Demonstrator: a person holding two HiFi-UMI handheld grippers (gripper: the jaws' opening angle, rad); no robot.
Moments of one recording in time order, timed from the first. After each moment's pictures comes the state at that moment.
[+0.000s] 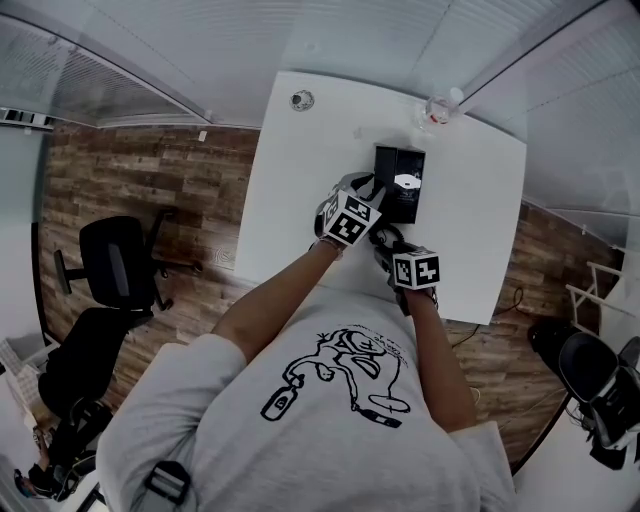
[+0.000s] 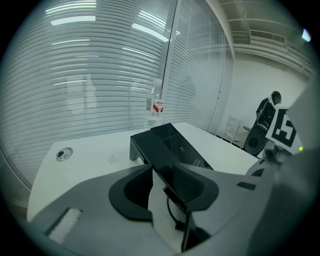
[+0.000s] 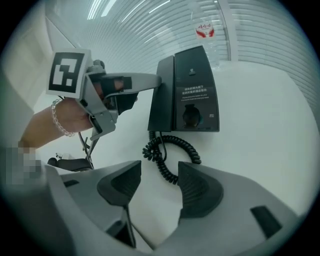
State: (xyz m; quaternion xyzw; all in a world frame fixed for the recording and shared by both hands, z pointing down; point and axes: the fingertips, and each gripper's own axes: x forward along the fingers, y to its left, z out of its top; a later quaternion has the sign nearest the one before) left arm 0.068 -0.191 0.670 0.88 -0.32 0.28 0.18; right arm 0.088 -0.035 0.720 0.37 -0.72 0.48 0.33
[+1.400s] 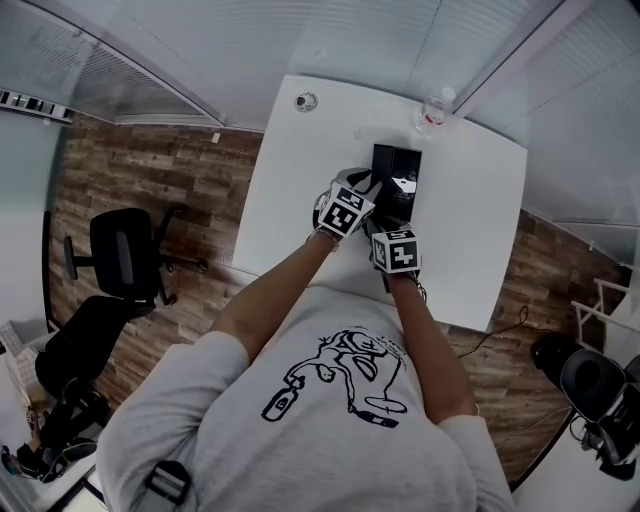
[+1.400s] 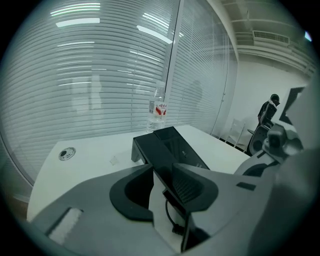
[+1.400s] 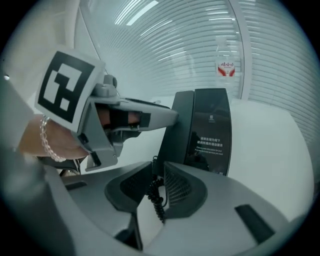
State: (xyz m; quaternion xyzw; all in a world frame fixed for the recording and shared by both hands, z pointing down) left arm 0.068 -0.198 0.670 0.88 -0.35 0.28 0.18; right arm 0.067 -0.100 0.698 0.41 -0.78 0.36 0.31
